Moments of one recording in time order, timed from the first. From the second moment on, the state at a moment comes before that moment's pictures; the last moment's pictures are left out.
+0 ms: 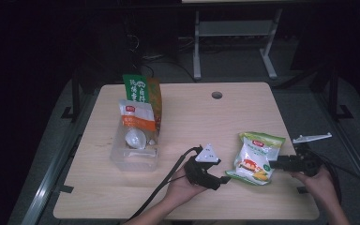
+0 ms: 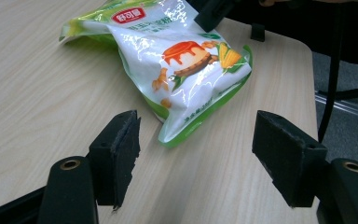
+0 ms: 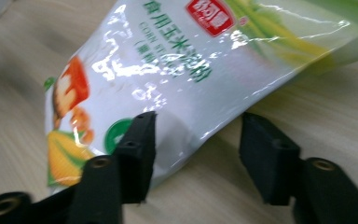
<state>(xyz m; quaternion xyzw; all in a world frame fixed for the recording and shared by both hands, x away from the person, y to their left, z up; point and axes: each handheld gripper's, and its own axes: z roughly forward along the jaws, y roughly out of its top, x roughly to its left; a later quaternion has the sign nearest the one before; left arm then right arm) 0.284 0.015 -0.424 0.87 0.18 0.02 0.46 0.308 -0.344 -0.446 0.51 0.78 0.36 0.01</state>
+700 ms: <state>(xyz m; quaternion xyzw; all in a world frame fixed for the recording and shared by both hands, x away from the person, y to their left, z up) 0.291 0.016 -0.427 0.87 0.19 0.00 0.46 0.317 -0.309 -0.429 0.45 0.80 0.39 0.00</state>
